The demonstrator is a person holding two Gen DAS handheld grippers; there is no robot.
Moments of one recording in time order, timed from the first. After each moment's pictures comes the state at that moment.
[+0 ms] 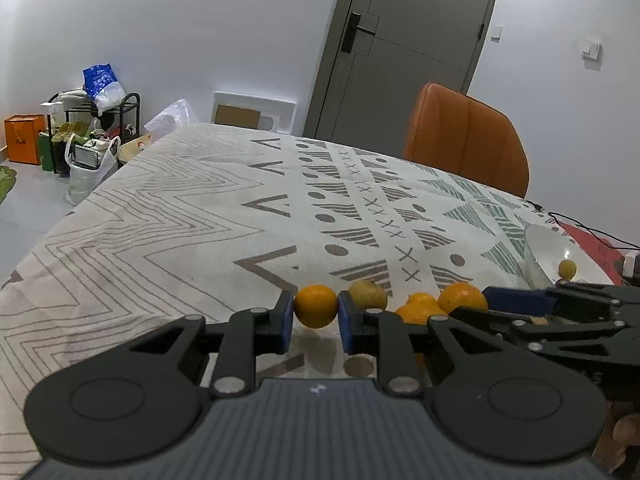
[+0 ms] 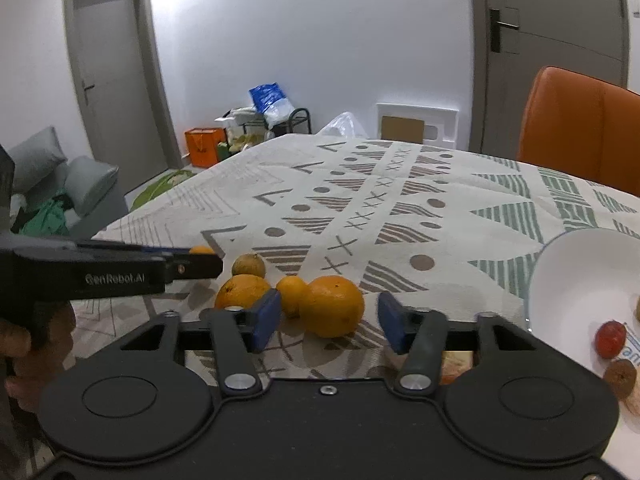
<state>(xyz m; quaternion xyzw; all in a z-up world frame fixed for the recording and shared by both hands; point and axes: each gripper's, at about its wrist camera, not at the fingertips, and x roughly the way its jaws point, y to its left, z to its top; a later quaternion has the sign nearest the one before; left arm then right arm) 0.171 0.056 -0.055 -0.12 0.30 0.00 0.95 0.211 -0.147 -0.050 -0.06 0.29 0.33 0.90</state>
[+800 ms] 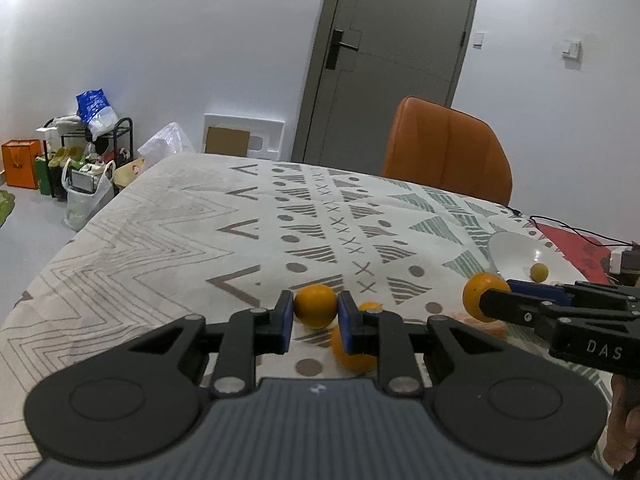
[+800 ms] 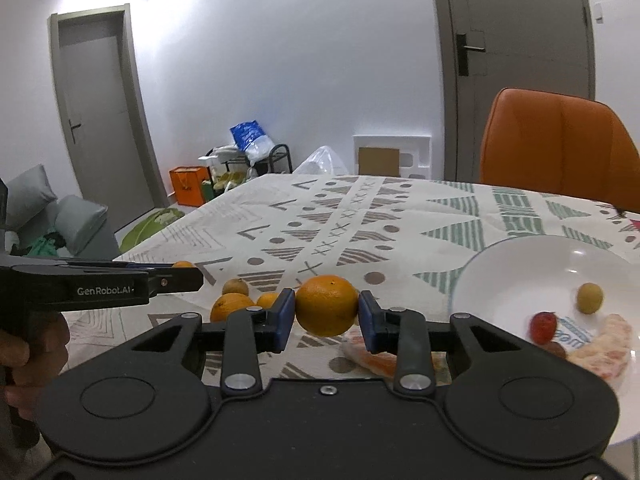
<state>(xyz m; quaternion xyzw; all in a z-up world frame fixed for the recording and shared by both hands) 0.152 0.026 -0.029 -0.09 0.27 -0.01 0.96 0.186 -0.197 -0.026 -0.01 0.24 0.29 0.92</state>
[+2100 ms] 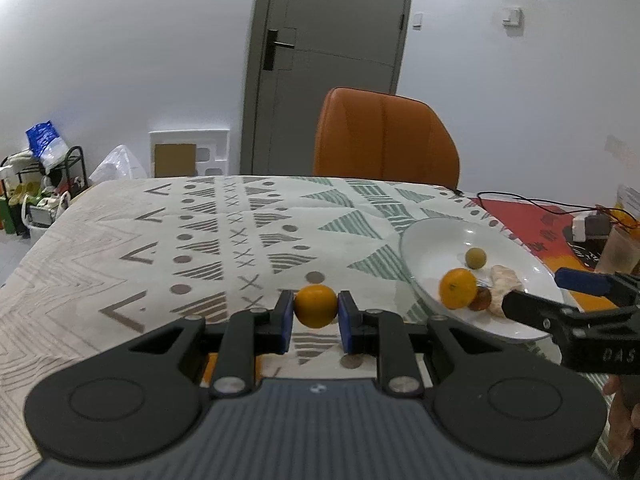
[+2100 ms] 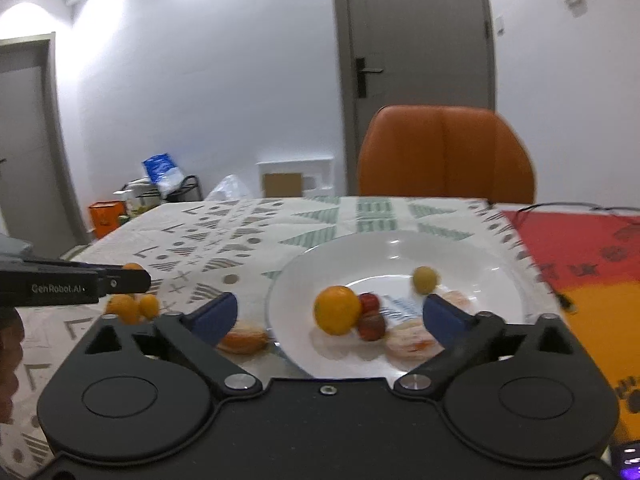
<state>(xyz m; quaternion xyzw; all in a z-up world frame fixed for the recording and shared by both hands) 0.168 -0.054 -0.018 -0.04 0.27 -0.07 0.96 0.168 -0.285 -0.028 0.00 0.21 0.16 0.97</state>
